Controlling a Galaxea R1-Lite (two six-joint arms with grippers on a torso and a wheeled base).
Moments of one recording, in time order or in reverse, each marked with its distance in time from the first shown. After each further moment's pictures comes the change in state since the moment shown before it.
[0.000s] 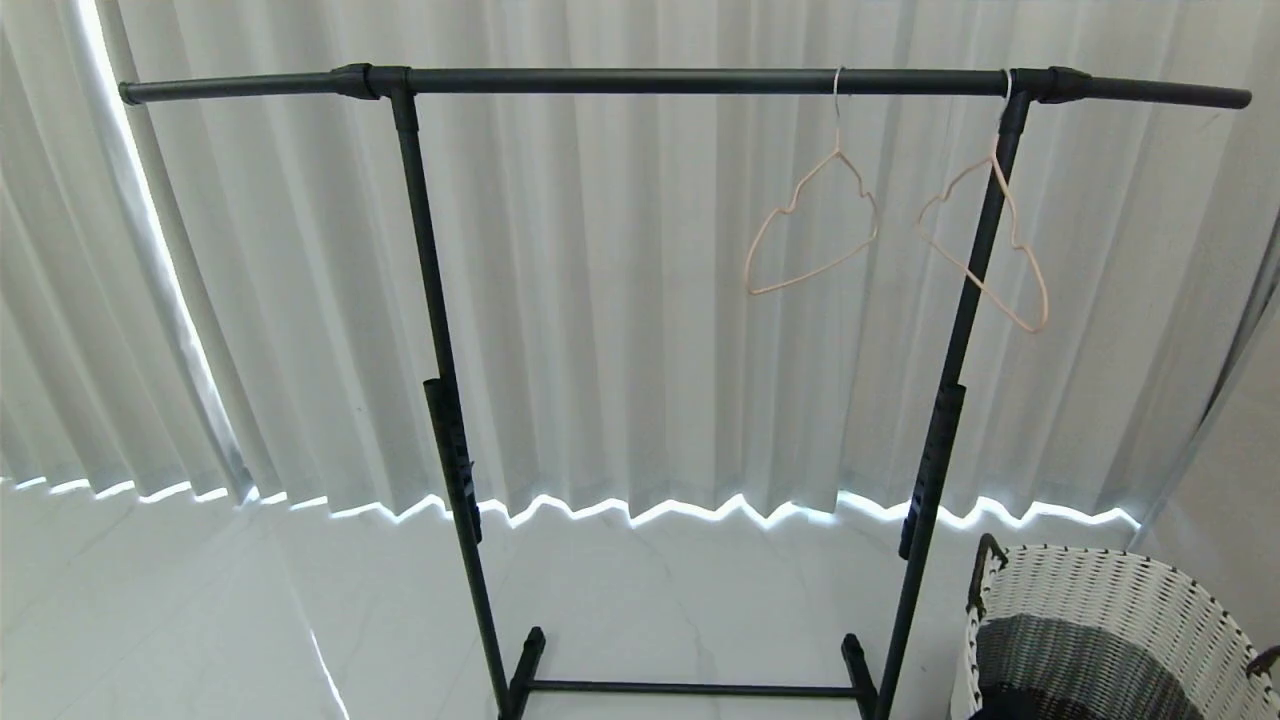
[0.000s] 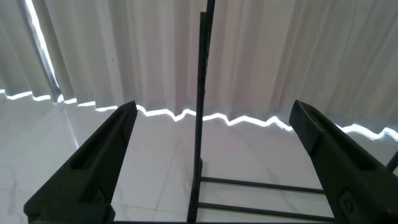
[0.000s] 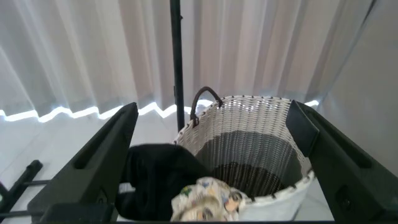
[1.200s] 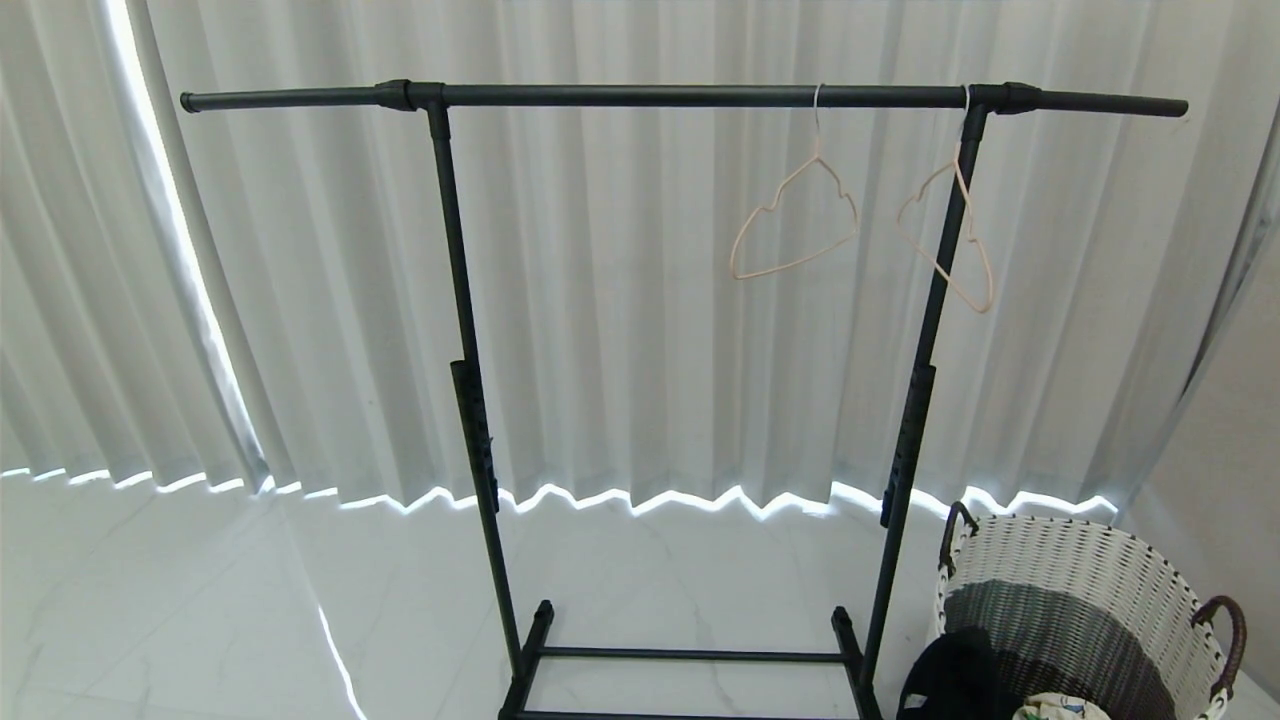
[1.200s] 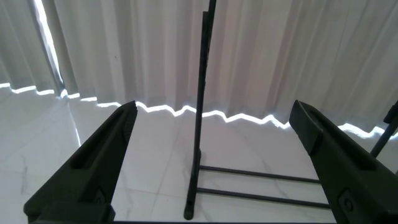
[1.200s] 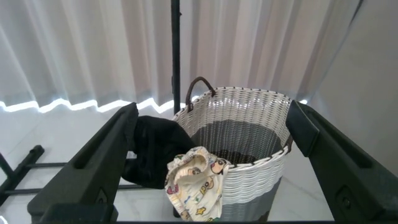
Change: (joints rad) left arm 0.003 0.000 0.000 -0.001 0.001 -0.023; right arm 0.000 0.000 0.001 -0.001 0.003 -0.035
